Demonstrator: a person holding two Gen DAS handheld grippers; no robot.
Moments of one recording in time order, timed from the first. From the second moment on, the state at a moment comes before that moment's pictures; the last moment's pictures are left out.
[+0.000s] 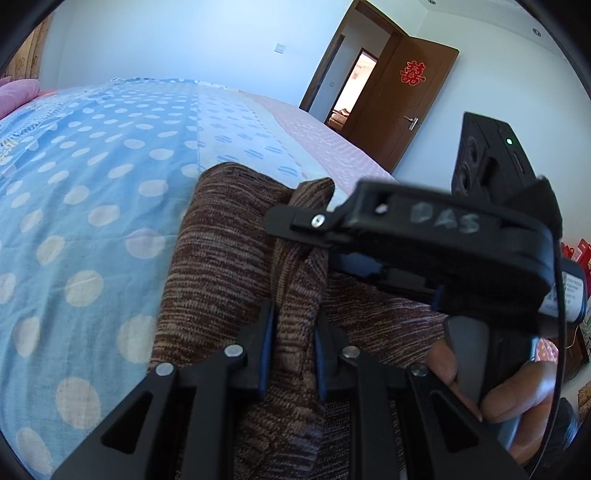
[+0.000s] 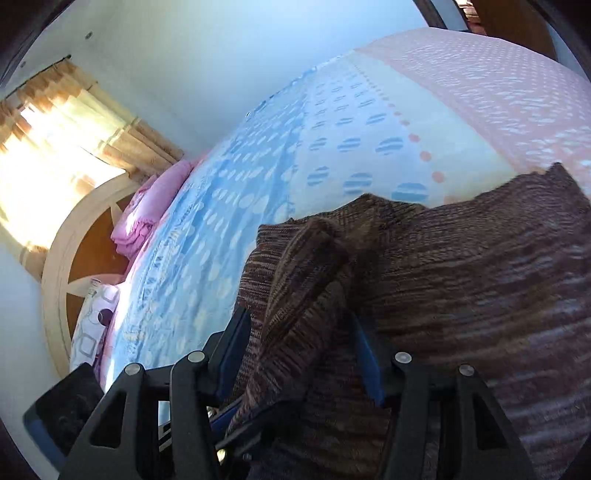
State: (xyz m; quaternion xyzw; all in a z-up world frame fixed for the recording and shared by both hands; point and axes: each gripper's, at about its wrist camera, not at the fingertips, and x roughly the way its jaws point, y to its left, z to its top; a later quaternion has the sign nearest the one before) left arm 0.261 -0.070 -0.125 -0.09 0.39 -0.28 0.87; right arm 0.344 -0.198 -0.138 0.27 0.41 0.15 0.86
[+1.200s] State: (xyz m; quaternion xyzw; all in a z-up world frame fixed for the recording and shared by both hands) left arm 0.219 -0.238 -0.102 -0.04 0.43 -0.38 0.81; right arm 0.334 -0.364 -0.147 0.14 0.41 0.09 0.90
